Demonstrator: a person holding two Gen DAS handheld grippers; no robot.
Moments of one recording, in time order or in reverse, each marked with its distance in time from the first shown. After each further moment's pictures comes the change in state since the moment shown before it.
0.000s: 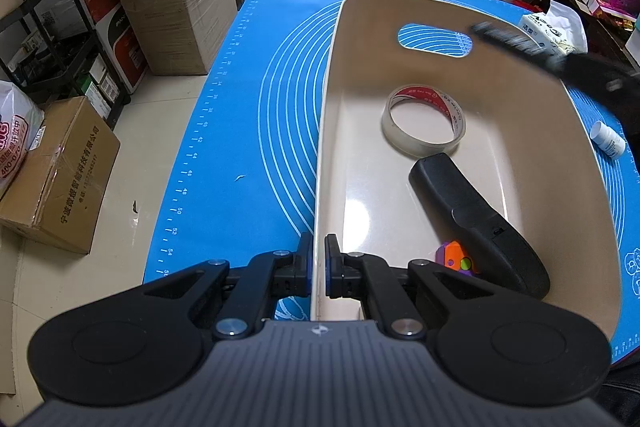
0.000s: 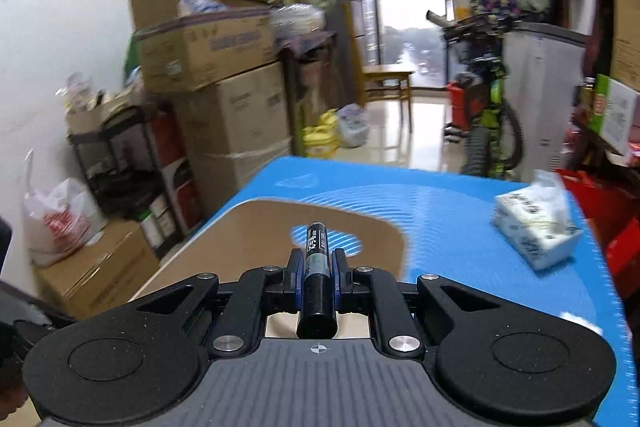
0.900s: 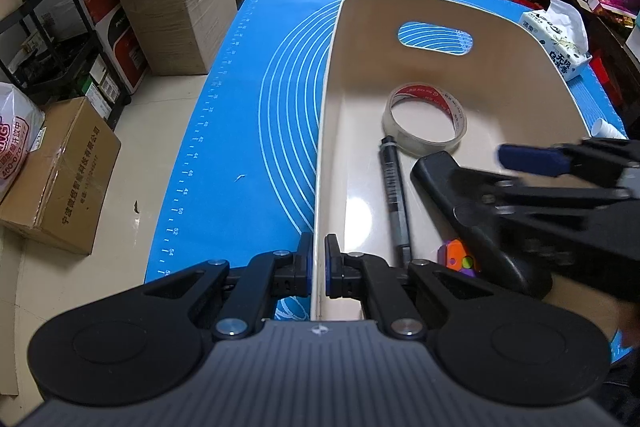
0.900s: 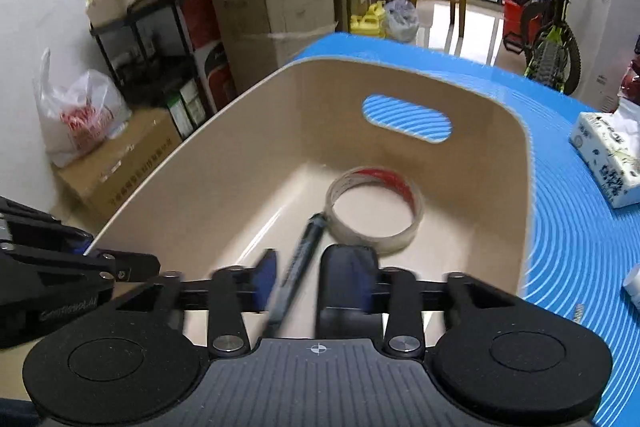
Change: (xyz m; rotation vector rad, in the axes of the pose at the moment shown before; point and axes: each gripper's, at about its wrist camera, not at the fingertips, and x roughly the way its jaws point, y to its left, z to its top) left arm 0.001 0.002 0.000 0.003 0.005 0.000; right arm 0.062 0.035 -0.033 -0.061 0.321 0.091
